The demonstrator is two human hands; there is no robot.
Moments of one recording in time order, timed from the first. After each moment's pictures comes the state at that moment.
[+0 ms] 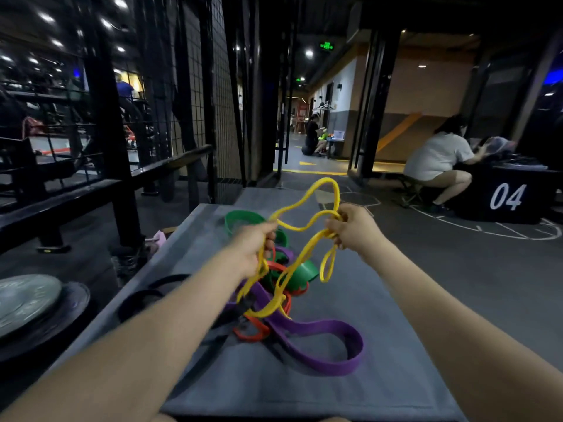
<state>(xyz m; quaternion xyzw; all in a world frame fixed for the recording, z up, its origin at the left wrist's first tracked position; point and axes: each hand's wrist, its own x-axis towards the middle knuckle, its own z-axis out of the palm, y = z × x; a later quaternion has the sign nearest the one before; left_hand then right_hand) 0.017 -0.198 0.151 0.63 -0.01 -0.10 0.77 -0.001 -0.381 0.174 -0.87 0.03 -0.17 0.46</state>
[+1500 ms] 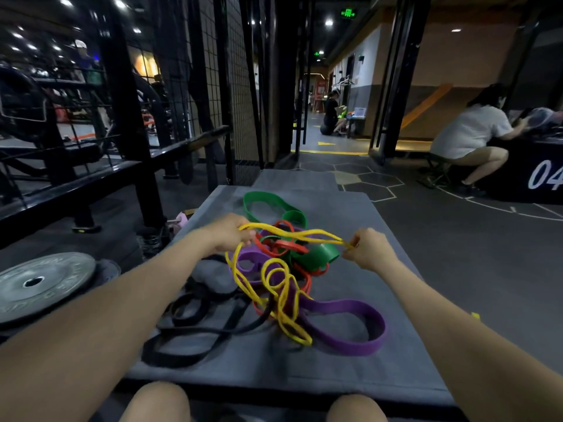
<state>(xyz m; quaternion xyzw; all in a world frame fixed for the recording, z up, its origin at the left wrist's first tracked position) 0.040 -0.121 0.136 0.93 -0.12 -0.06 0.33 0.009 -0.388 0.106 -0.96 0.11 -0.07 0.25</state>
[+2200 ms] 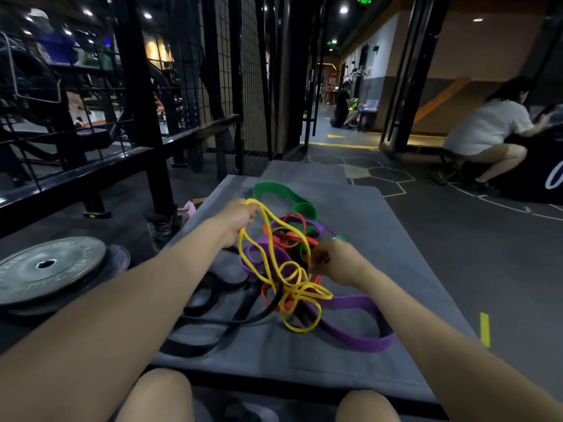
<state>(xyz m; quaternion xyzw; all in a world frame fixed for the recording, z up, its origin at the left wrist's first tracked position) 0.067 -0.124 0.120 0.77 0.02 -0.01 0.64 0.002 -0.325 0.086 -0.97 -0.09 -0.02 0.22</state>
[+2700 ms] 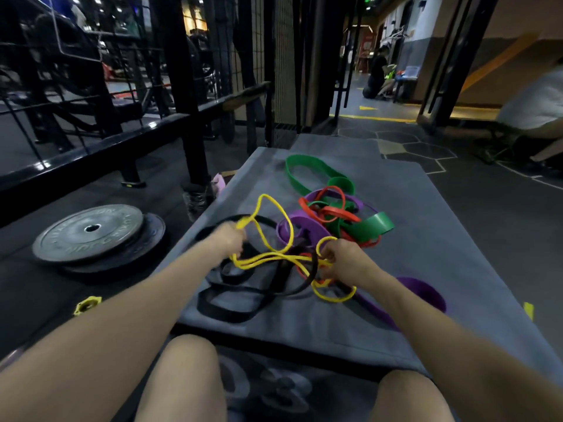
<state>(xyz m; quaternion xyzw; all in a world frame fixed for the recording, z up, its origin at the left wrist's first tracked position) 0.037 -0.043 0.044 0.89 0.11 -0.04 0.45 0.016 -0.274 0.025 -0.98 -0.12 0.00 0.19</state>
